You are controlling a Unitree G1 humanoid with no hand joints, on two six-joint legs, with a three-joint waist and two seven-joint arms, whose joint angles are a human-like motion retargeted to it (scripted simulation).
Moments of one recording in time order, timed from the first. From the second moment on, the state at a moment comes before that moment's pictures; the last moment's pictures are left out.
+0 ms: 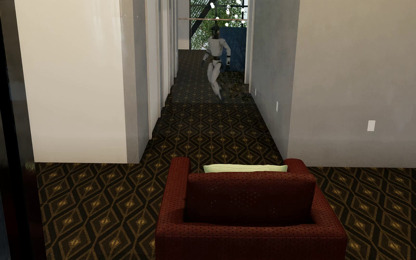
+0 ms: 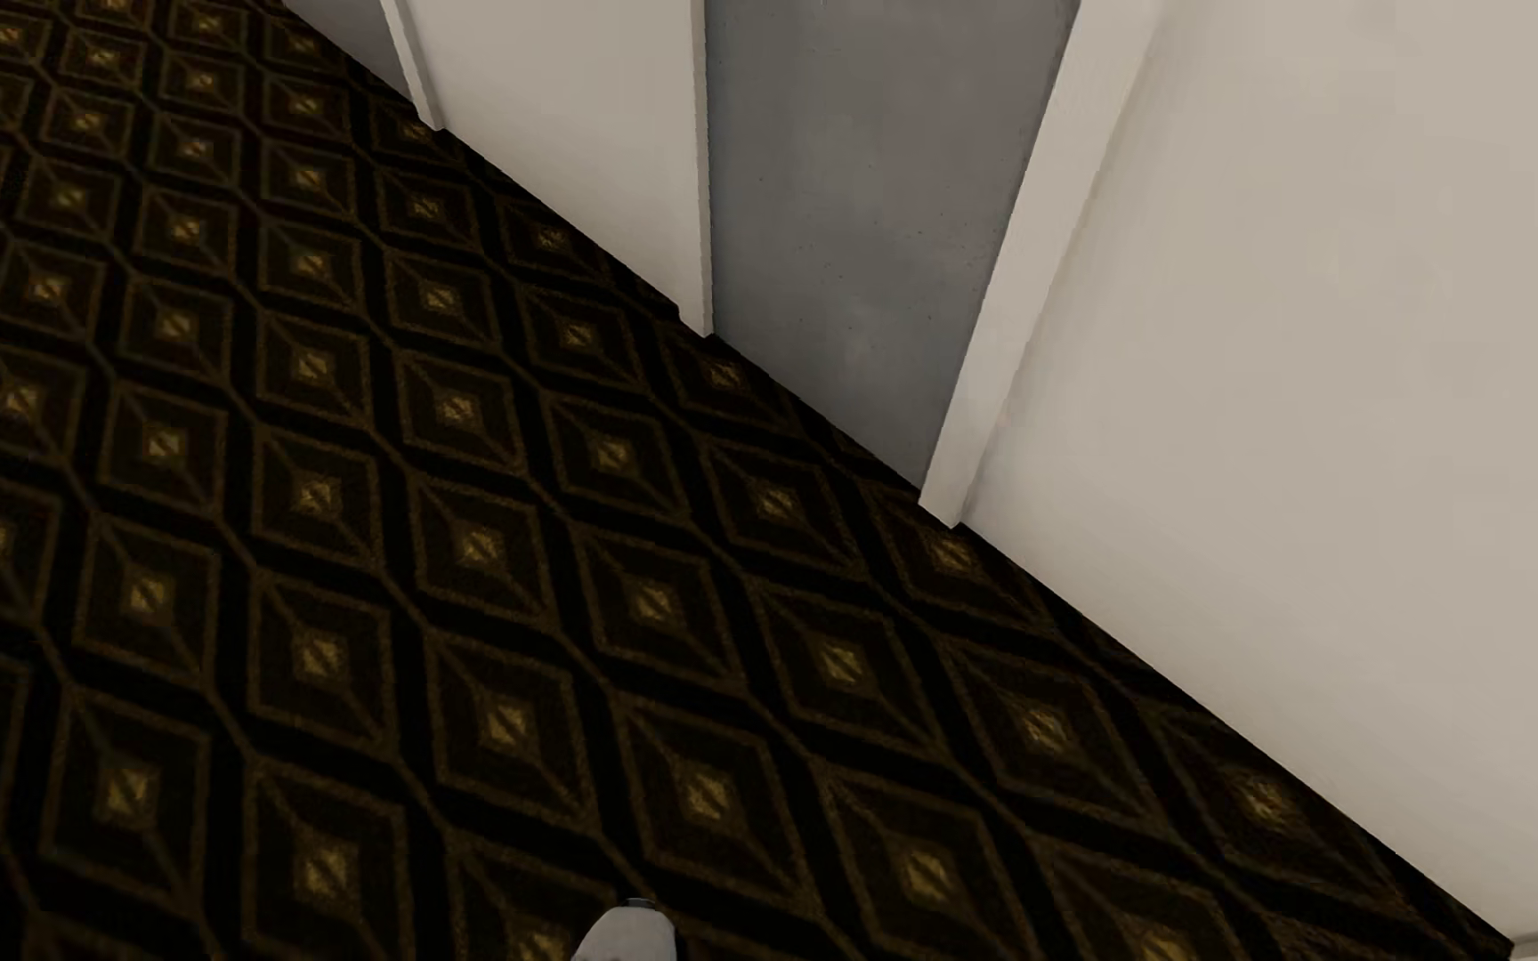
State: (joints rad) body -0.53 0.13 0.15 0.08 -0.31 -0.06 0.00 0.00 0.08 0.89 0.74 0.46 0.35 0.30 -0.24 0.33 -0.42 0.00 0.00 -0.50 0.27 0.87 0.55 0.00 0.00 0.00 0.00 0.00 0.00
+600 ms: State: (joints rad) body 0.39 -0.76 -0.48 -0.01 -0.10 0.03 0.00 0.00 0.08 0.64 0.88 0.10 0.47 -0.03 -0.22 0.43 -0.44 0.00 0.00 -0.52 0.46 0.65 1.03 0.00 0.00 0.00 0.00 0.00 0.00
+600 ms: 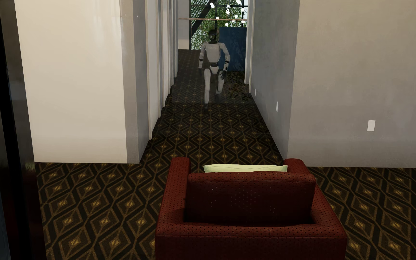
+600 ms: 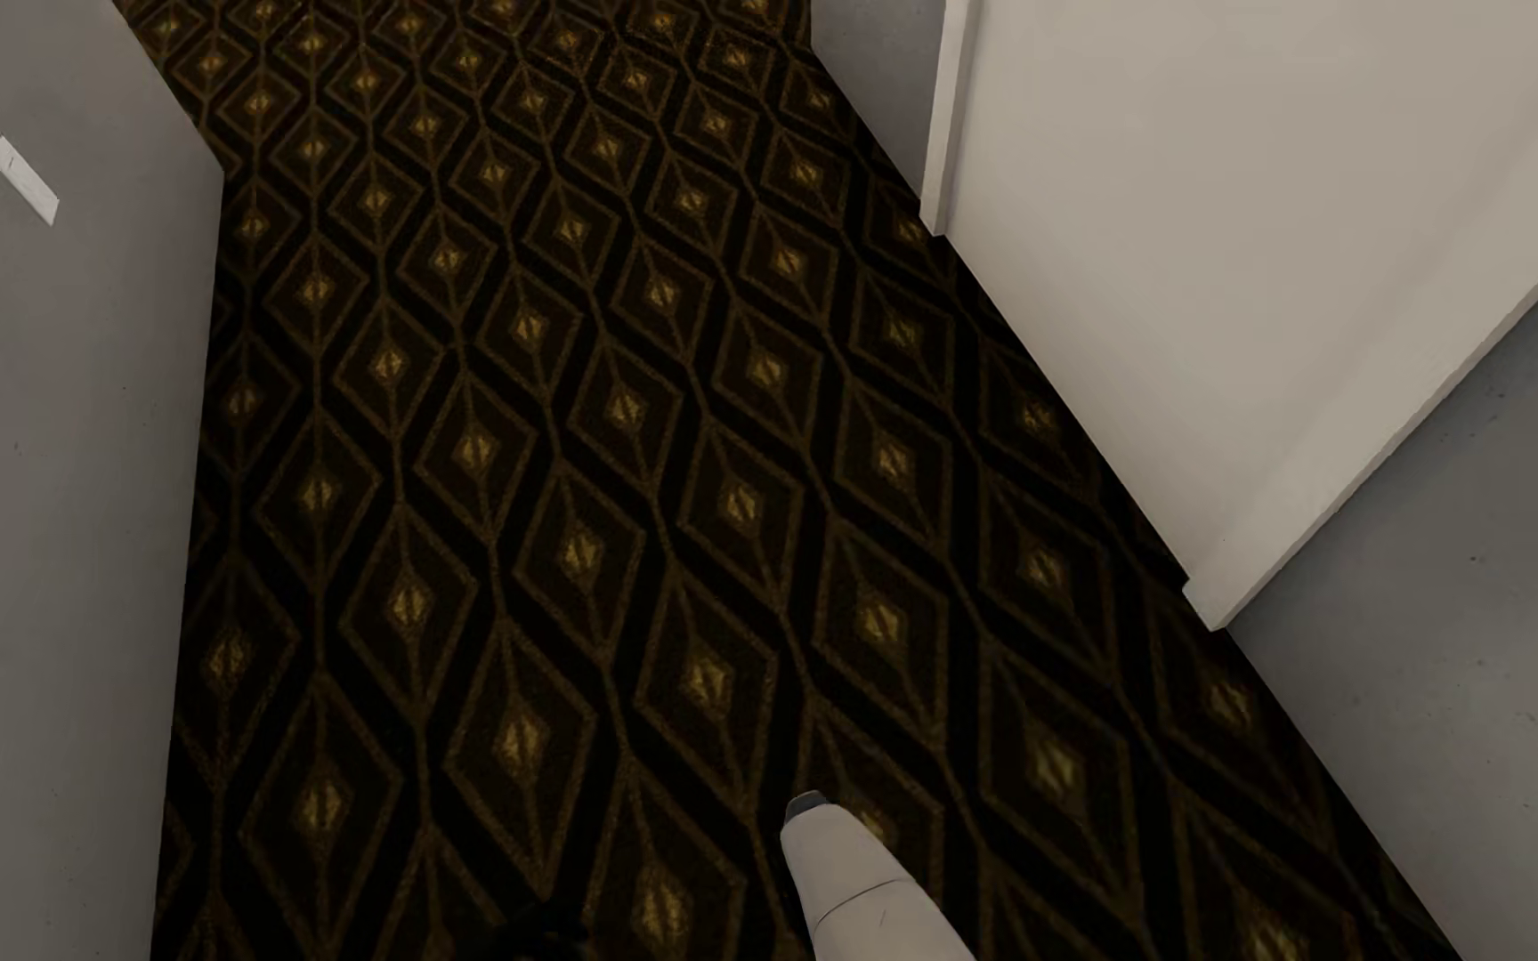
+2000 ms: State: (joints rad) body -0.40 0.29 0.17 -0.03 -0.04 -0.08 0.00 0.00 0.08 0.47 0.54 0.49 0.22 -0.29 -0.29 0.39 -0.38 0.00 0.00 -0.78 0.22 0.98 0.37 0.00 0.00 0.00 0.00 0.00 0.00
